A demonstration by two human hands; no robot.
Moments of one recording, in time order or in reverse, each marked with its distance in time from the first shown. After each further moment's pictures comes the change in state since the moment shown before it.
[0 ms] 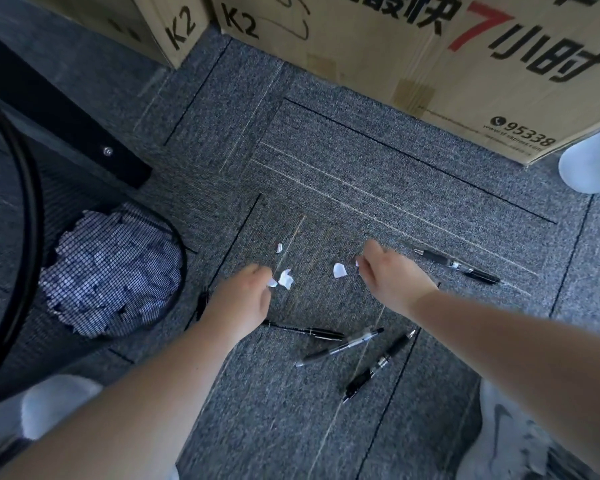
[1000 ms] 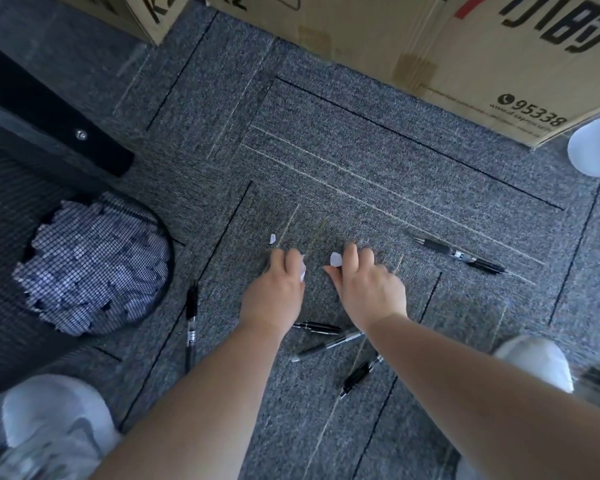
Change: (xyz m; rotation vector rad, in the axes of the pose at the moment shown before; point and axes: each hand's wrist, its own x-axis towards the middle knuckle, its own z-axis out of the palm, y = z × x) left_hand 0.016 0.044 0.044 0.186 0.077 -0.065; right_hand -0.010 -0.036 0.045 -0.320 0.251 0.172
